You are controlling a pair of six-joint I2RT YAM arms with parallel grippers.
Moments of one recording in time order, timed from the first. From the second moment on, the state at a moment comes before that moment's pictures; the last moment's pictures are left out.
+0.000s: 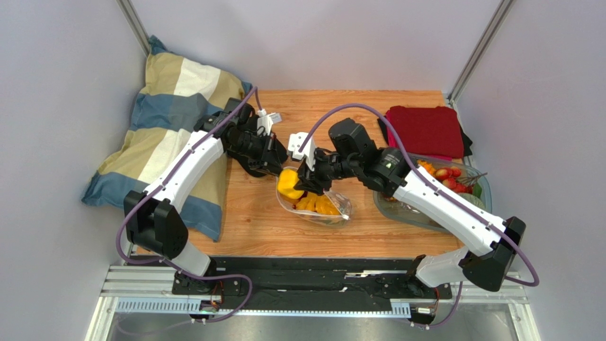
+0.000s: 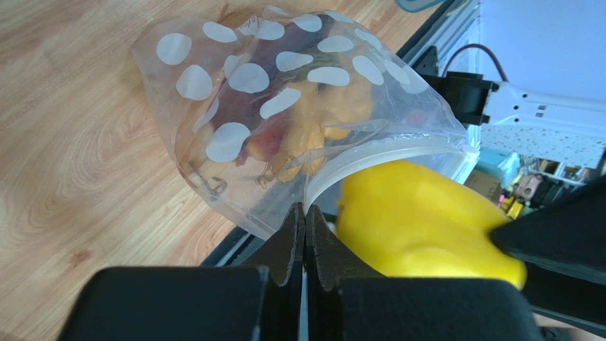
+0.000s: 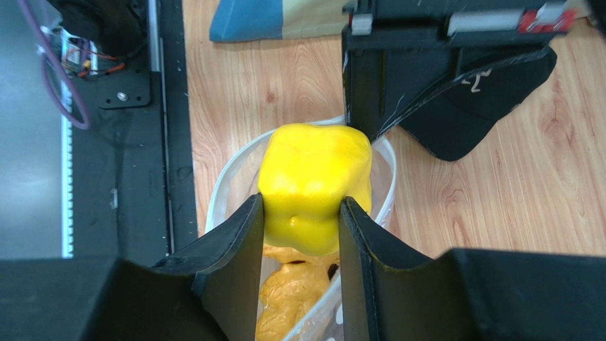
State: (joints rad) left arm -0.35 1.55 1.44 -1.01 0.77 -0.18; right arm 0.89 1.36 1.46 -0.66 -0.43 -0.37
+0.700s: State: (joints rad) left arm -0.27 1.54 1.39 -1.02 0.87 -0.20; right arm 0.88 1.15 1.37 -0.81 -0.34 -0.49
